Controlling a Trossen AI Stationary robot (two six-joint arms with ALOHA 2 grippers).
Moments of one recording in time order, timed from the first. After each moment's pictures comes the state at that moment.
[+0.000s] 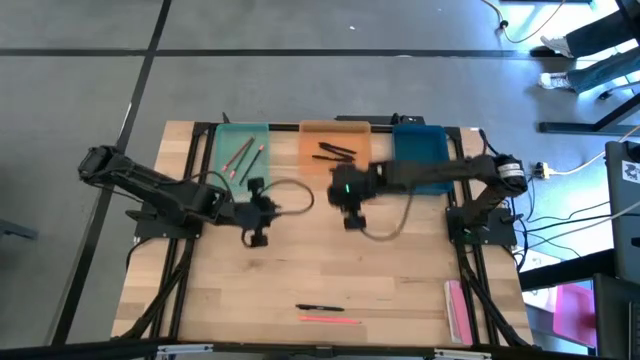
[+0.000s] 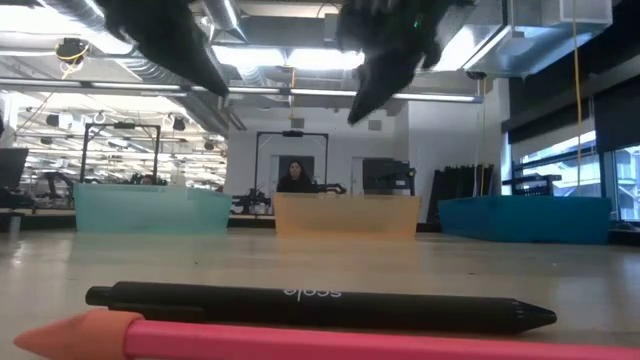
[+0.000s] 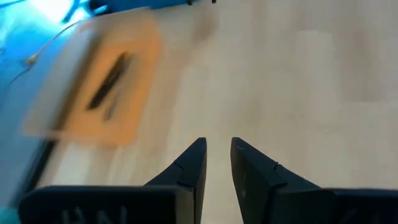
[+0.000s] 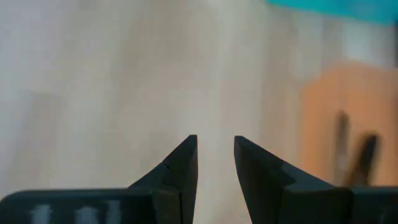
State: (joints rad) left arm -0.26 1.15 0.83 -0.49 -0.52 -0.12; right arm -0.05 1.70 1.39 -0.69 0.05 -0.23
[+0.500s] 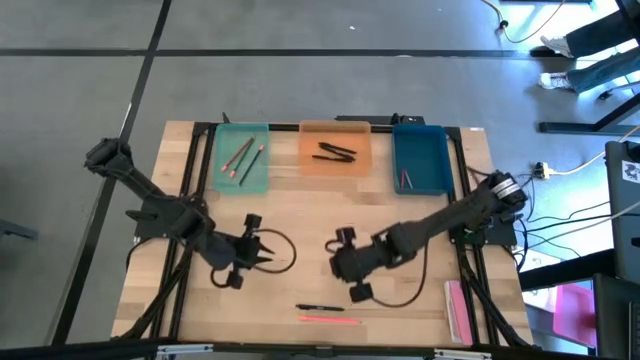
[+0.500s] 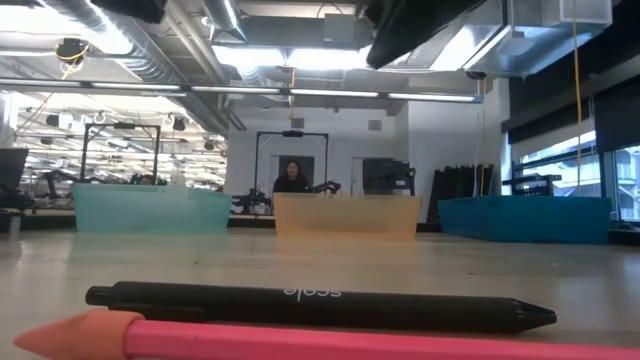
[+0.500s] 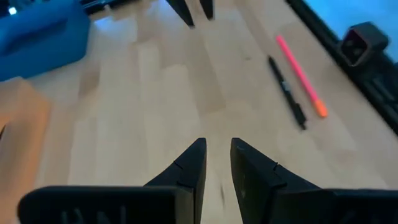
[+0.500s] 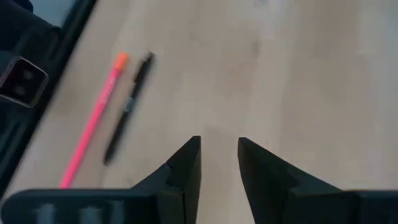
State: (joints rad) left arm -0.61 1.15 0.83 -0.40 -0.45 -0.12; right arm 0.42 1.76 1.38 -0.57 0.16 0.10
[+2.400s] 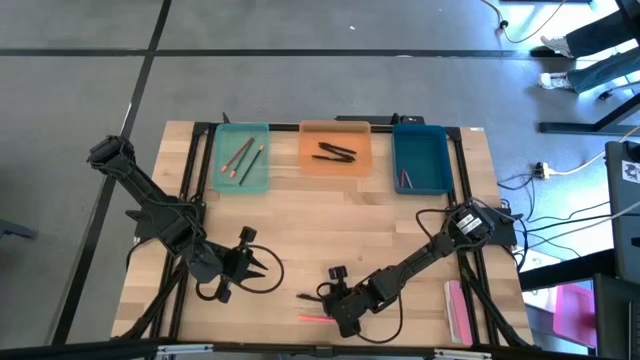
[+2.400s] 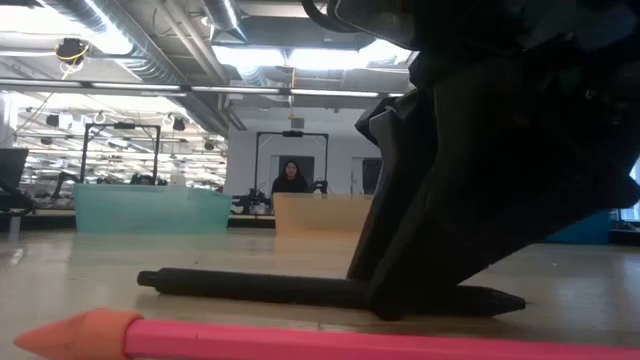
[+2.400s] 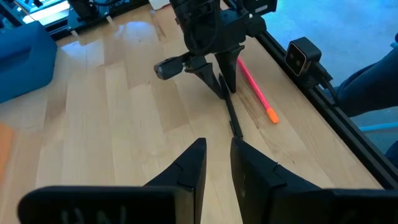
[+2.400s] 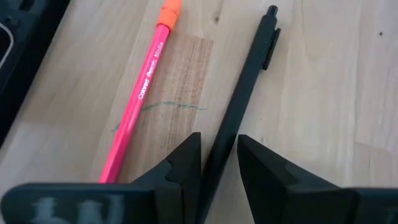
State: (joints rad) left arm -0.75 1.15 0.83 -0.35 -0.46 -0.13; right arm 0.59 2.15 1.38 -0.23 0.27 0.27
